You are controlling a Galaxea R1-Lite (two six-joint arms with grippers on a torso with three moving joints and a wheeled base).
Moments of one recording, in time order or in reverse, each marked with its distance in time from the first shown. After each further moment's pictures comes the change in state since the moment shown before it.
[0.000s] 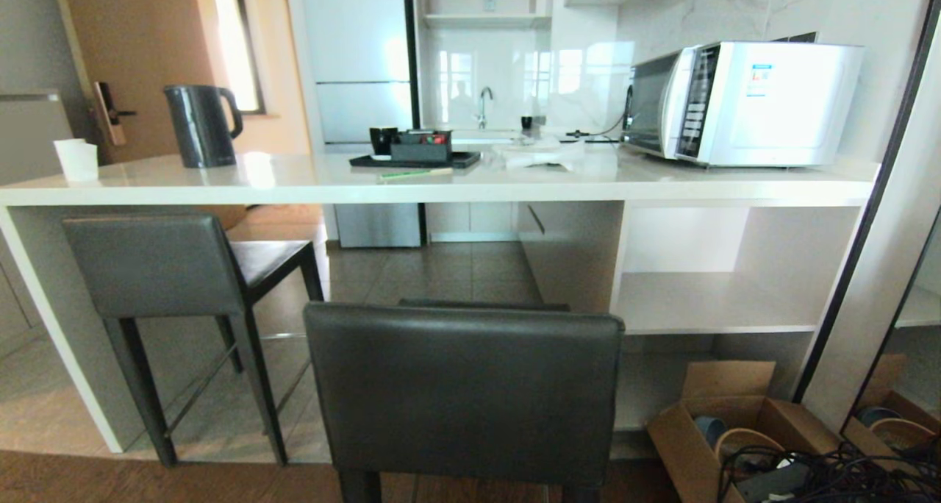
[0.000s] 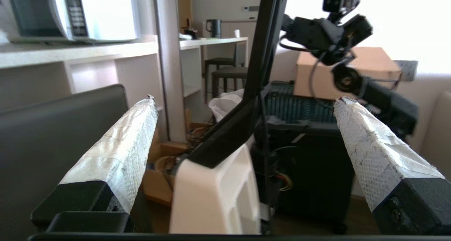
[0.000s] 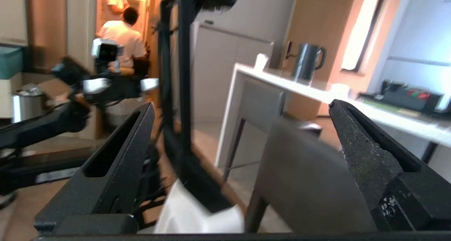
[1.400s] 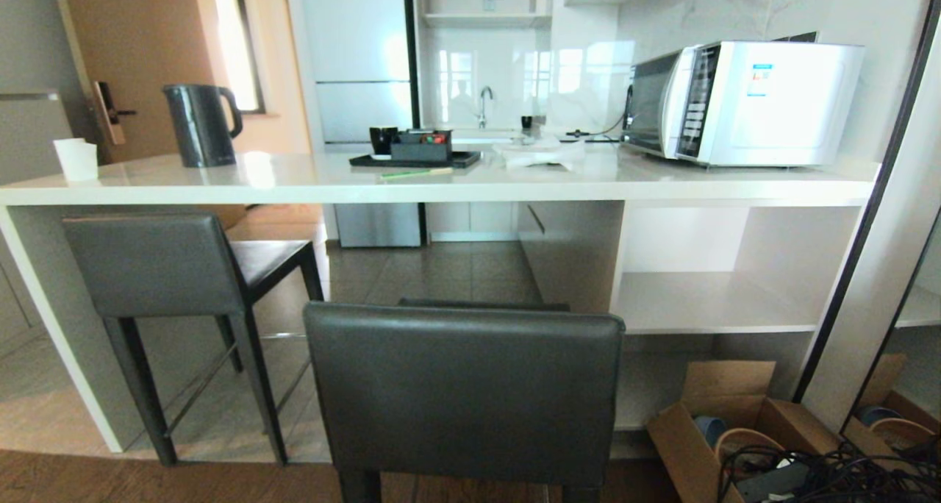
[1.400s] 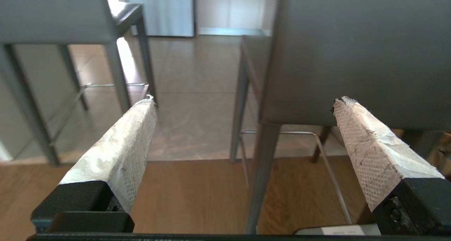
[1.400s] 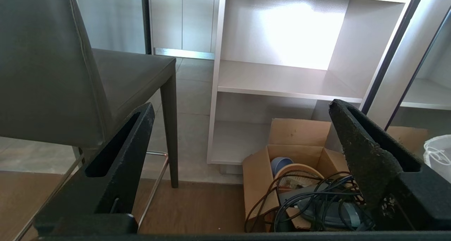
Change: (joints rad) left arm -0.003 -0.055 0.219 0.634 0.970 0.753; right arm 0.016 -0.242 0.557 0.361 -0.990 -0.660
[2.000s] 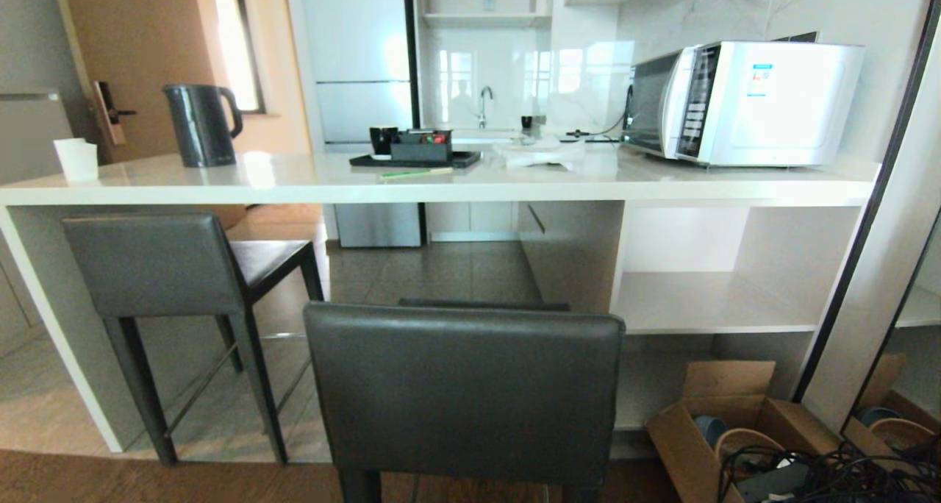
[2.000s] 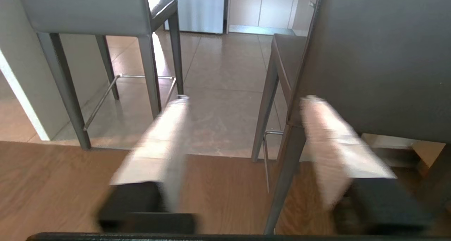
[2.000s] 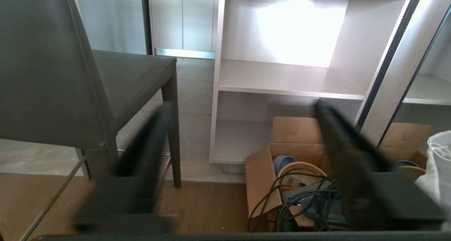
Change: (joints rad) left arm -0.001 0.000 0.014 0.001 0.110 0.008; right arm 0.000 0.000 0.002 0.001 -0.004 0.018
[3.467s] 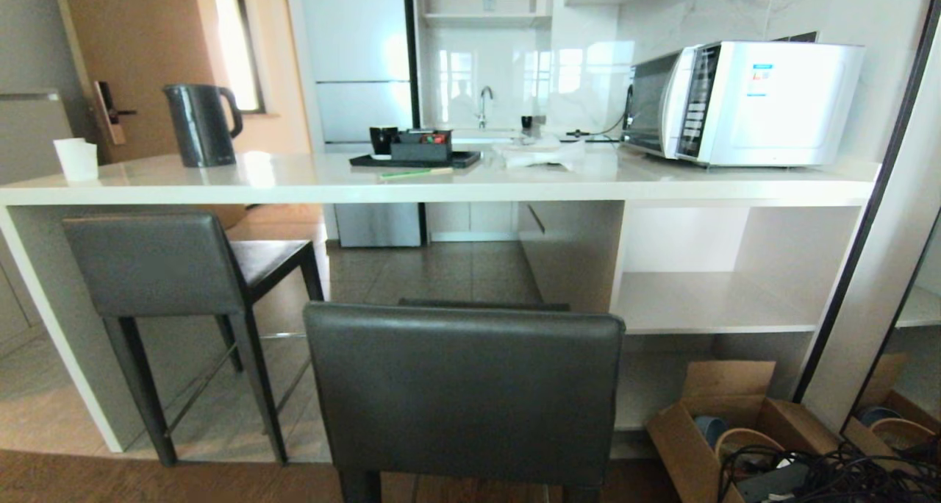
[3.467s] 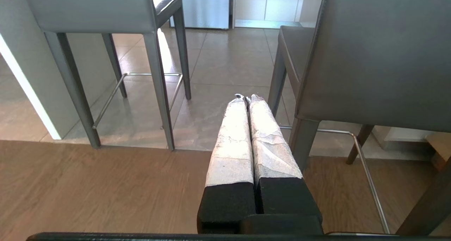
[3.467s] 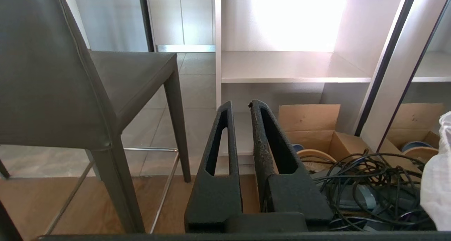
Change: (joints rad) left arm 0.000 -0.001 0.029 -0.006 0.008 0.036; right arm 0.000 0.000 0.000 0.031 -0.021 0.069
